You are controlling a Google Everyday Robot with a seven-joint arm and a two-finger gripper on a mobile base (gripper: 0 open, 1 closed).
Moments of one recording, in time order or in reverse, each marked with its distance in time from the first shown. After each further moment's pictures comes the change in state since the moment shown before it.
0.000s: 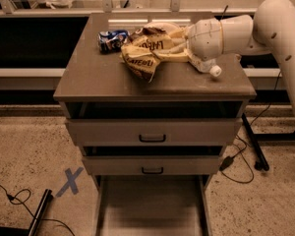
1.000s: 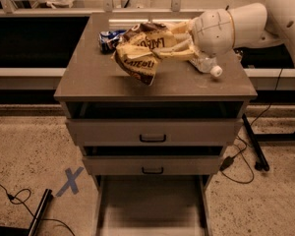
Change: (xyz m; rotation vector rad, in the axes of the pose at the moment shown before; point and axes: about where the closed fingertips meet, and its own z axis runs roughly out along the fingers) arm -0.065 0.023 -0.014 -0.091 -0.077 -0.036
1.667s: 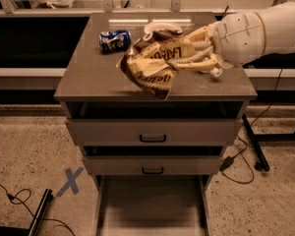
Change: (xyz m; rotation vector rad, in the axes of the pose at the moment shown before) arm -0.053 0.047 -0.027 -0.043 0.025 -0.003
